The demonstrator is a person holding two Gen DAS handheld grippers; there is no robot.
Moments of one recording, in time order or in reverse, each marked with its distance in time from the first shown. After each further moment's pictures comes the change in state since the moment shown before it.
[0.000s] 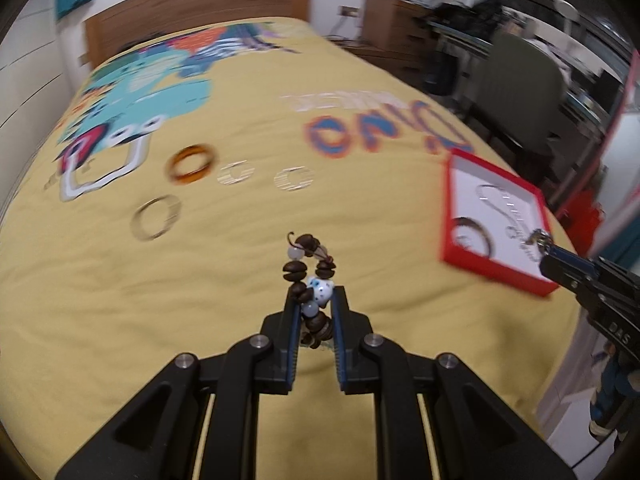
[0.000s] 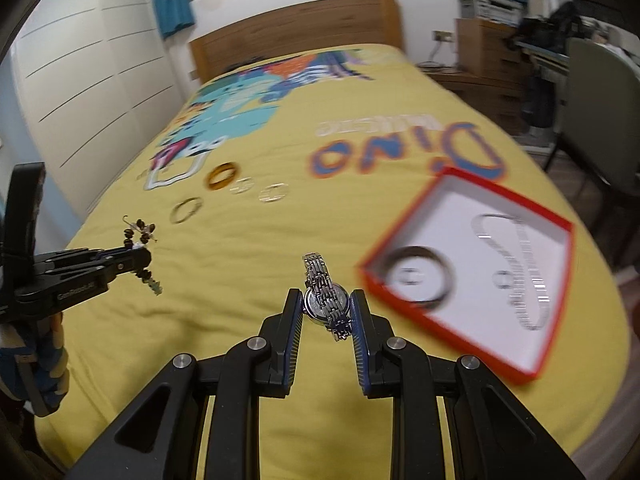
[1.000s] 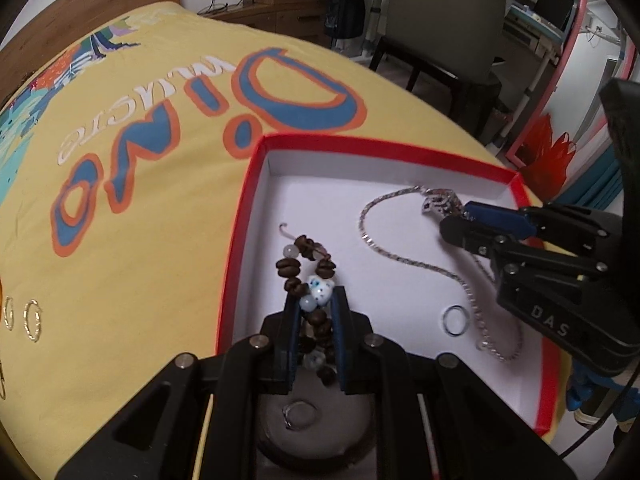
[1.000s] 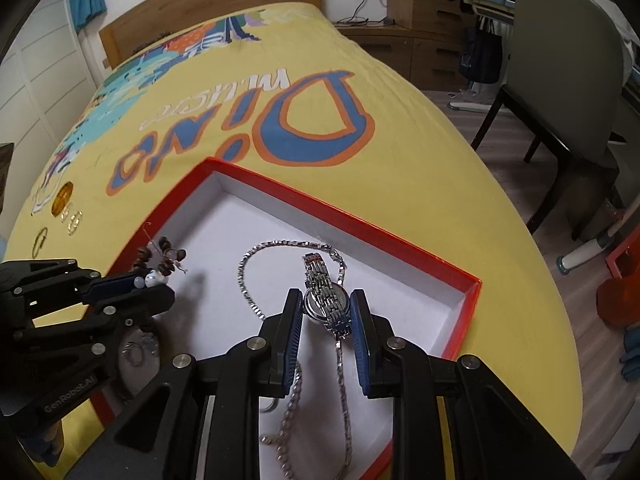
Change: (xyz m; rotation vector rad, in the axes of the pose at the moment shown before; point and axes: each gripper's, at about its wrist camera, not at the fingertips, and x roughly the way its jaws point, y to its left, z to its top) left arm 0.200 -0.194 0.093 0.243 0.153 -0.152; right arm 0.118 -0.205 0.056 0.078 0.150 -0.187
